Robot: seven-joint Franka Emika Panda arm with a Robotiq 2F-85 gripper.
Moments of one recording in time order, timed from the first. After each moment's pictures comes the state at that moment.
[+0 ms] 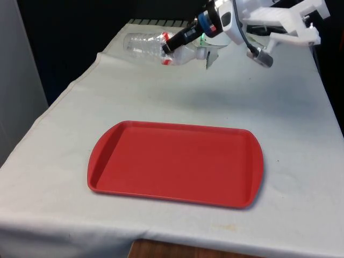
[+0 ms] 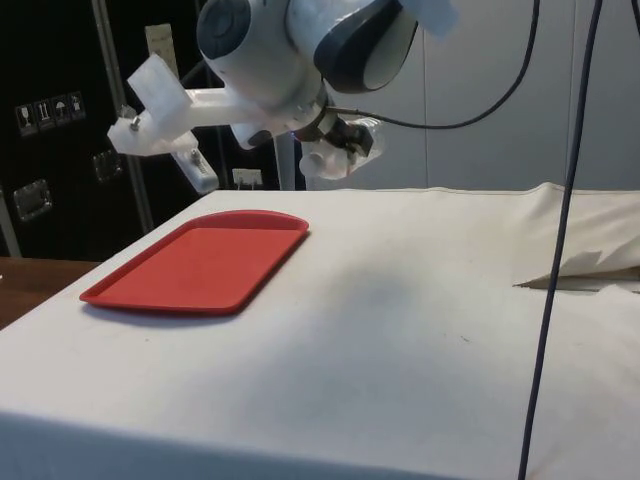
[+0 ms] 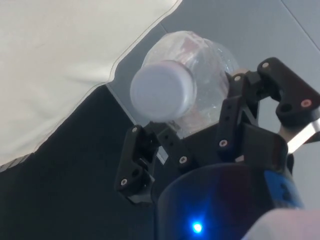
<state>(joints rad) 0.21 0.25 -0.06 -2.19 -0.99 1.90 -0.50</state>
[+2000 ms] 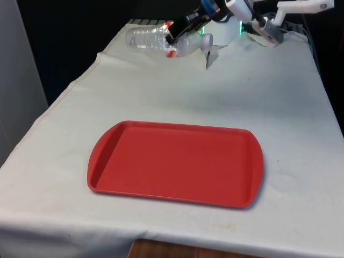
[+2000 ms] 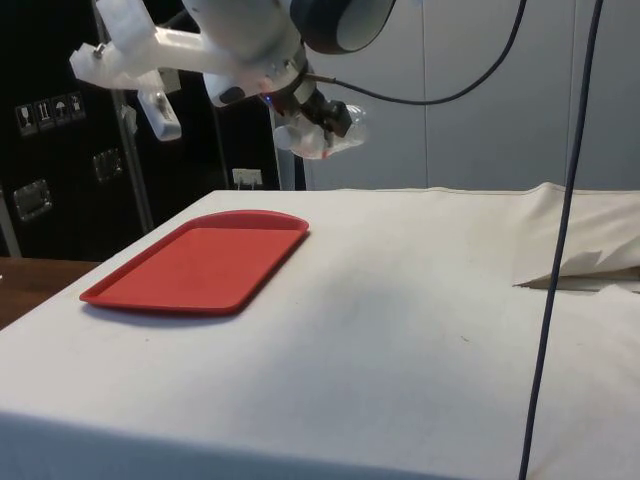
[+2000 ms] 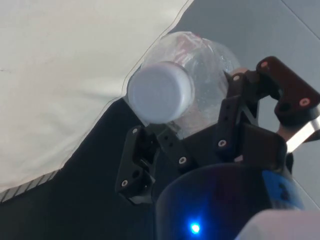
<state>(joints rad) 0.21 0.19 -0.06 -2.13 -0.91 1.93 -0.52</state>
